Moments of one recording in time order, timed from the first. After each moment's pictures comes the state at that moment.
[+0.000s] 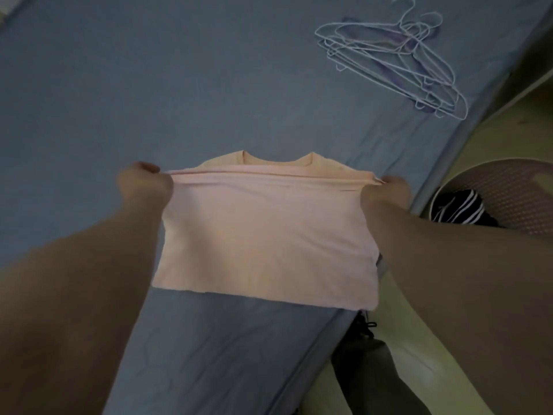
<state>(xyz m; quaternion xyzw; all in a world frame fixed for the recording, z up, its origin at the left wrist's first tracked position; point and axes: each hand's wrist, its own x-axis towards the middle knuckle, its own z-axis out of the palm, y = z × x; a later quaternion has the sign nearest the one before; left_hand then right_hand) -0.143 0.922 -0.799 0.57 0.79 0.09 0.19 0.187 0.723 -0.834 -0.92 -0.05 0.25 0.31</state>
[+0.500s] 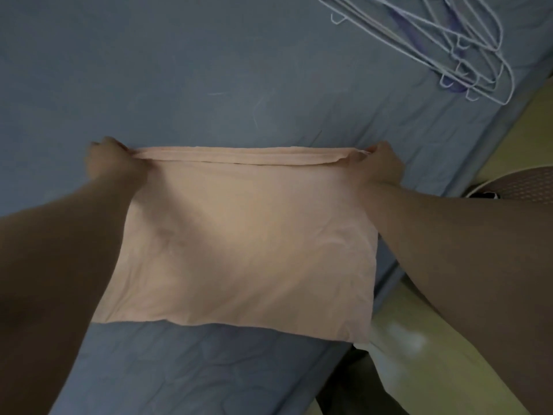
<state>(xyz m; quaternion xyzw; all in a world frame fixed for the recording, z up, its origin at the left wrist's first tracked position) -0.078 1.016 -0.919 0.60 0.78 -0.07 0.14 0.273 0.815 -0.935 -0.94 -0.17 0.23 0.18</state>
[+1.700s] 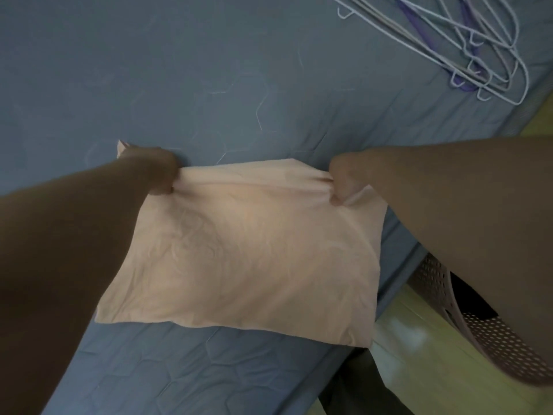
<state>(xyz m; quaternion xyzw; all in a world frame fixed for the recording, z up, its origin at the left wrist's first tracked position) -0.027 1.020 -0.909 0.75 0.40 -0.53 -0.02 0.275 0.866 -0.930 -0.63 -0.57 0.42 -0.33</state>
